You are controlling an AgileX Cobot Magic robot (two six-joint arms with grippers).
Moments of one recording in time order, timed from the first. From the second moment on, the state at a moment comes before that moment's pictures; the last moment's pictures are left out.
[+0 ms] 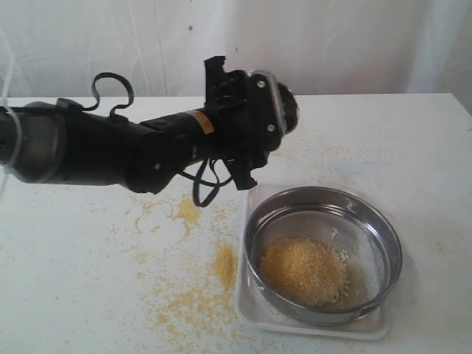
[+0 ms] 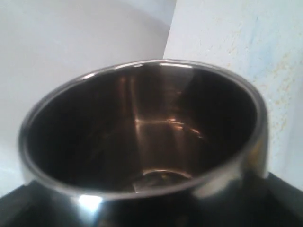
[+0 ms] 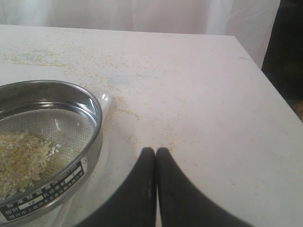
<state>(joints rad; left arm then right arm) -0.62 1.83 -1.13 -0.11 -0.38 1.03 -0.01 0.00 0.00 0.06 0.36 -0.14</state>
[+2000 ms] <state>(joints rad) -0.05 1.91 -0.55 0.44 -0.96 0.08 -0.01 0.00 0.00 0.06 0.36 -0.13</state>
